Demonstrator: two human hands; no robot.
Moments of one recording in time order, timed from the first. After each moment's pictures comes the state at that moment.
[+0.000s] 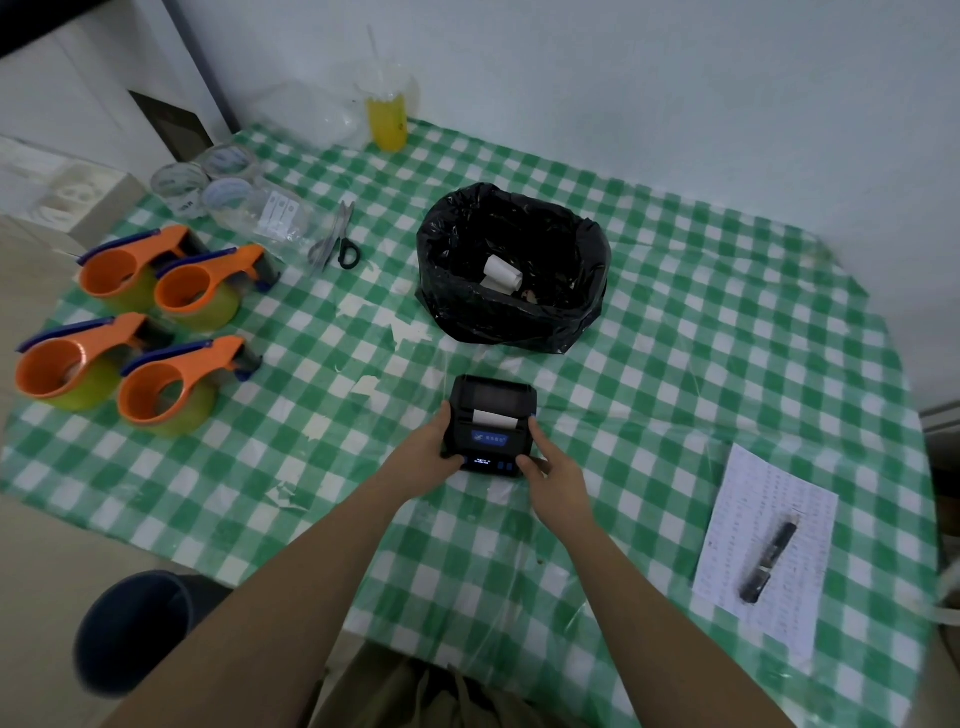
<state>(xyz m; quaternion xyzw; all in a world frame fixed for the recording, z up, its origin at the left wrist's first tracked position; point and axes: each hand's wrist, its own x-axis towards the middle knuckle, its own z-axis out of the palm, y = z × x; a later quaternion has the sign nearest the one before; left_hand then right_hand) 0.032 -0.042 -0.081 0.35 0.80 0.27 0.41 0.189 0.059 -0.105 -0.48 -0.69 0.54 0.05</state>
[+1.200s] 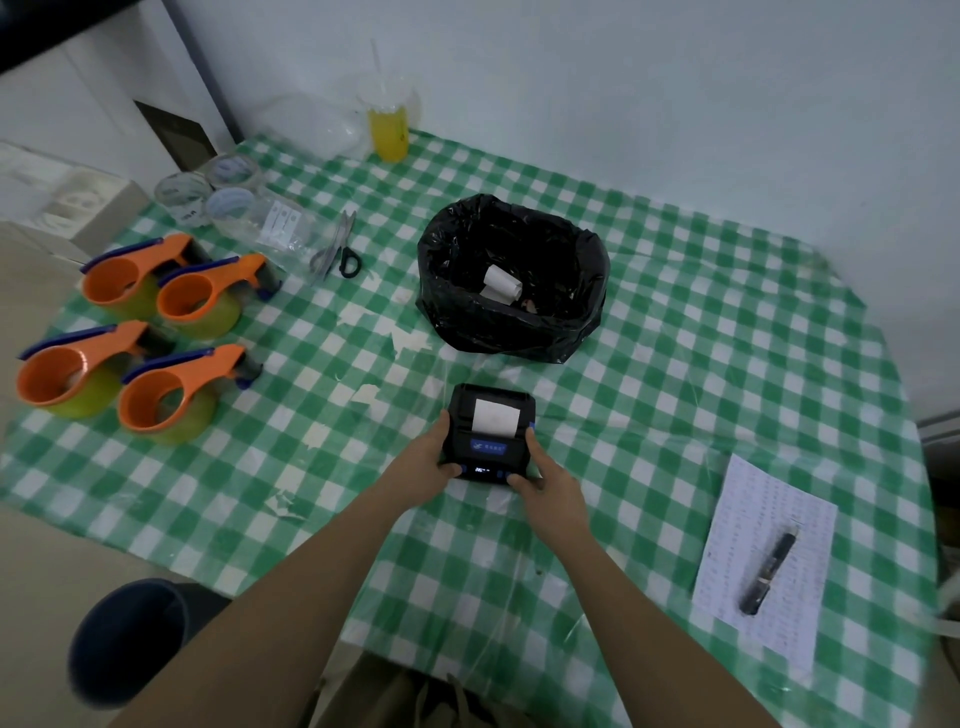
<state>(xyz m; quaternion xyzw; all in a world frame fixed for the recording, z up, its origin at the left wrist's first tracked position) 0.029 -0.042 -0.091 0.31 0.80 0.25 0.45 0.189 0.056 -0.107 -0.47 -0.74 0.48 -0.01</state>
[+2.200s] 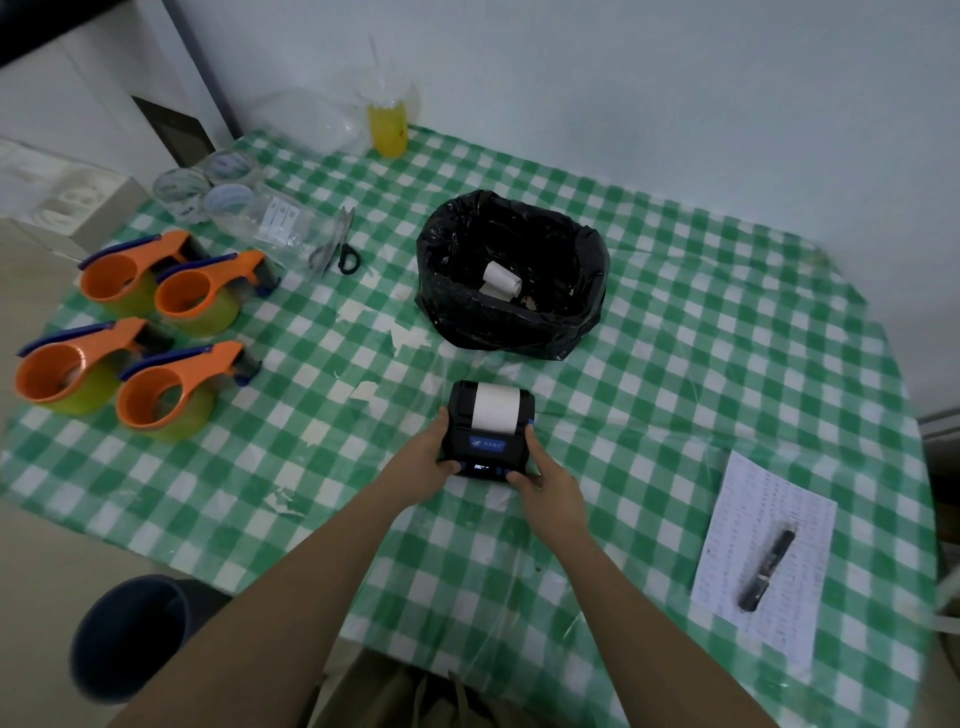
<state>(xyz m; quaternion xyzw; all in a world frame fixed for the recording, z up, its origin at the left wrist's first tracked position) 0.032 -0.042 -0.087 0.32 0.80 0.25 0.44 0.190 0.054 -0.107 -0.47 -0.74 0.47 -0.01</state>
